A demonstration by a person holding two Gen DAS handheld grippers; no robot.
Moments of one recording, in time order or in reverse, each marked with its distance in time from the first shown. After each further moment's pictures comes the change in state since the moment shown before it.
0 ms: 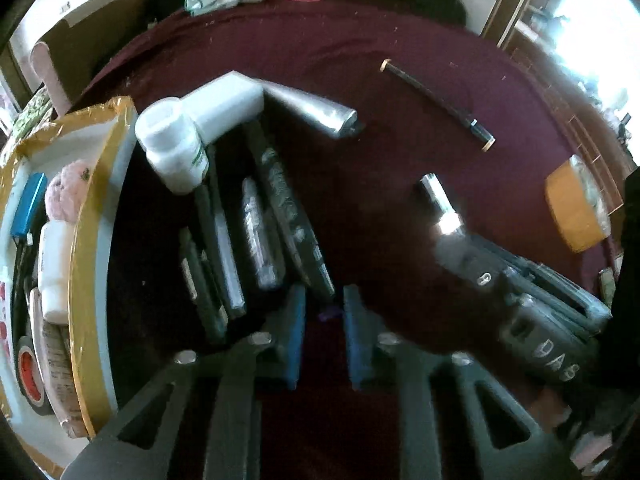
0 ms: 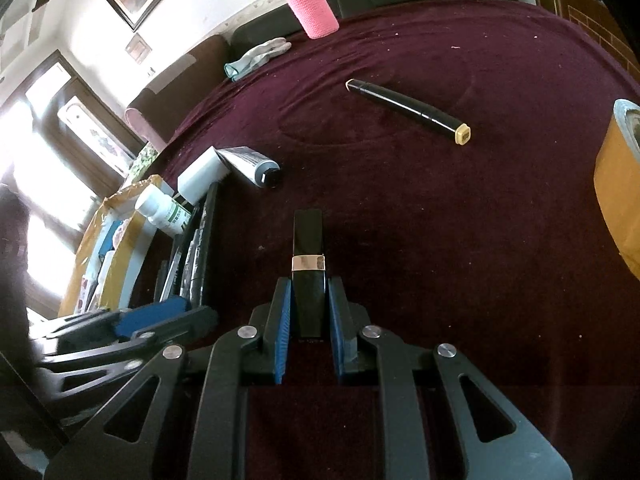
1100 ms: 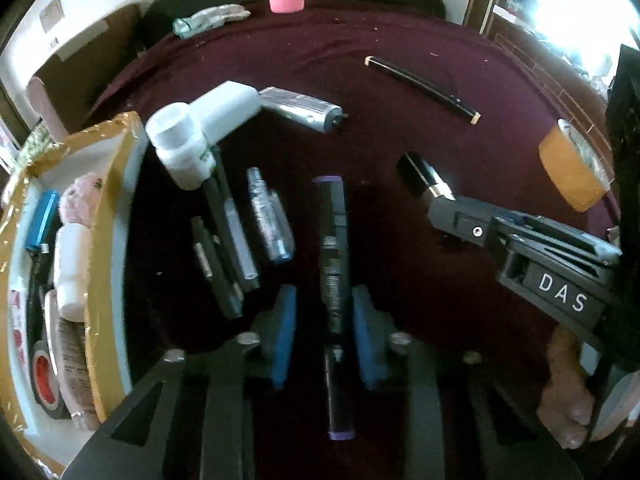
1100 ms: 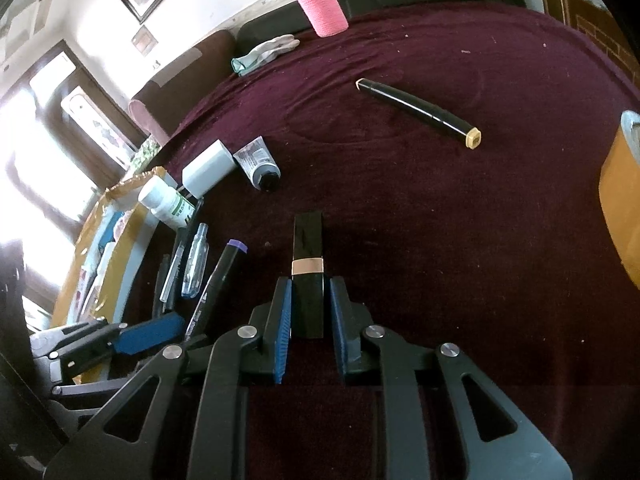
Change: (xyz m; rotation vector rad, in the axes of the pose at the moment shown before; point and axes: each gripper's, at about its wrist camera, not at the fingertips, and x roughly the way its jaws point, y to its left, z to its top) left arm -0.022 0.002 -0.029 0.107 -0.045 0.045; right arm 0.000 0.006 -0.003 -0.044 0.004 -0.013
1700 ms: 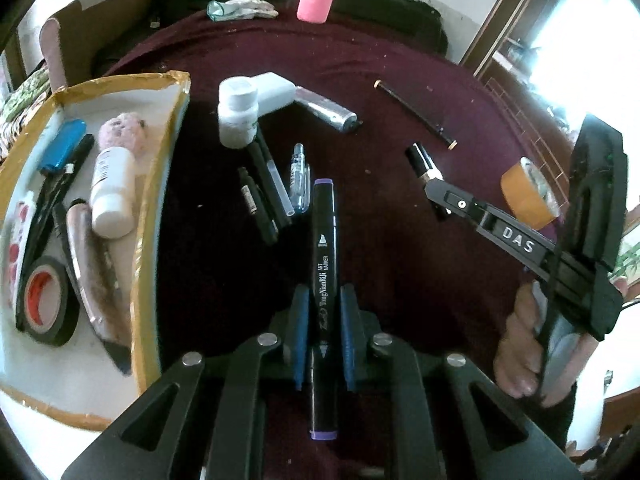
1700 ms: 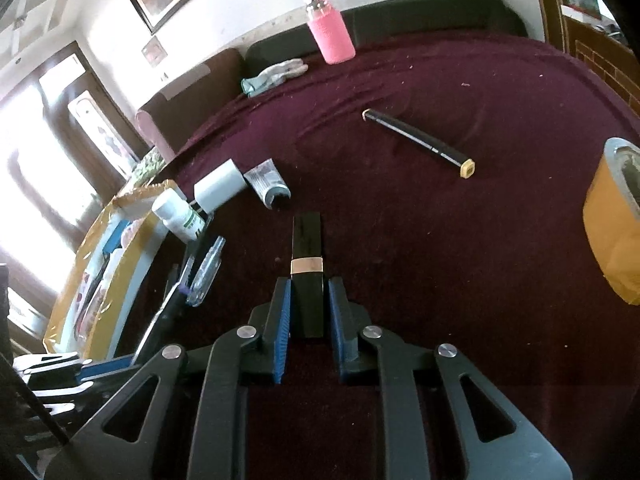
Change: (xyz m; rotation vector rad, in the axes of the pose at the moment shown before) left arm -0.046 0.032 -0.036 -0.168 -0.039 -0.185; right arm -0.018 0.005 -0.003 -0.033 -0.101 -0.009
